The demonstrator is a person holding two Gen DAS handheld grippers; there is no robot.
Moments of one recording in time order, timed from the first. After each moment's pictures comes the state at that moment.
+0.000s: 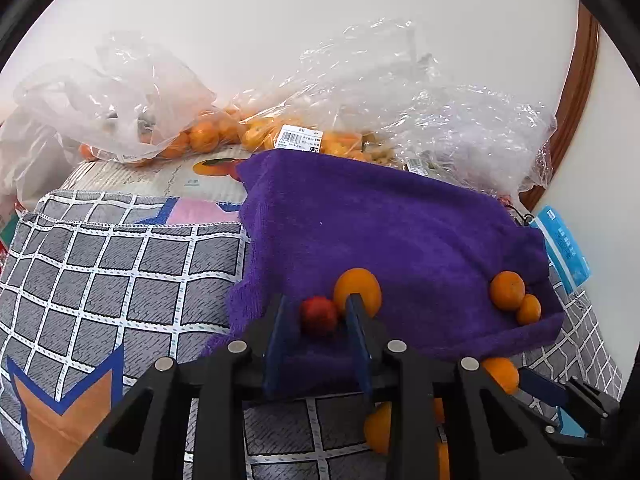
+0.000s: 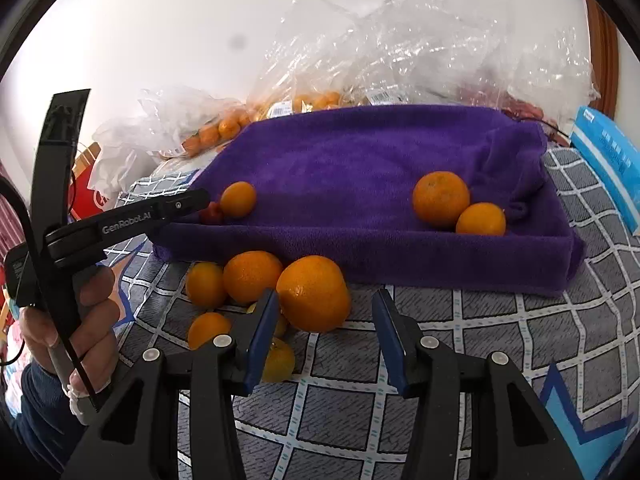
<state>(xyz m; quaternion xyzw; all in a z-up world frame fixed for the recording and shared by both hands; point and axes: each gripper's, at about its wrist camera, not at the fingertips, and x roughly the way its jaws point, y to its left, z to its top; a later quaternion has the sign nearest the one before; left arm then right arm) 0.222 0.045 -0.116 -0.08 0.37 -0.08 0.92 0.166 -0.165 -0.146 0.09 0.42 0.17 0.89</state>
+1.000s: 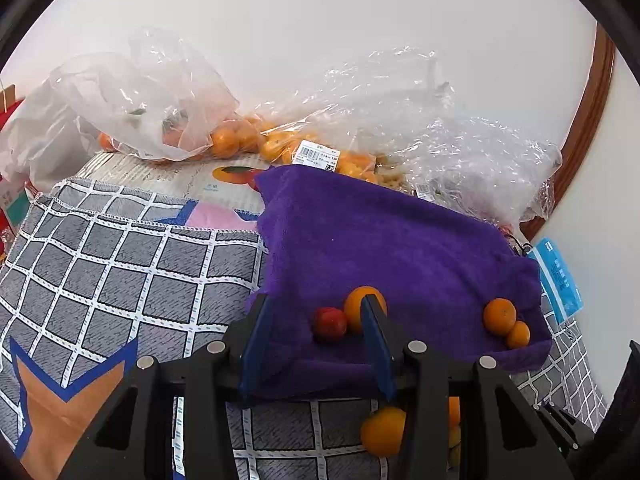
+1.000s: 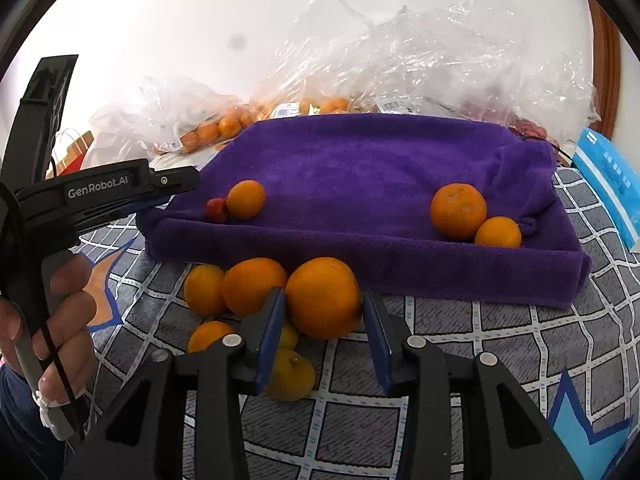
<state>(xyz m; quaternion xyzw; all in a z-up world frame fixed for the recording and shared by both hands) 0.216 0.061 -0.108 -0.12 0.35 -0.06 0.93 0.161 -0.142 -0.149 0.05 0.39 0.16 0.90</state>
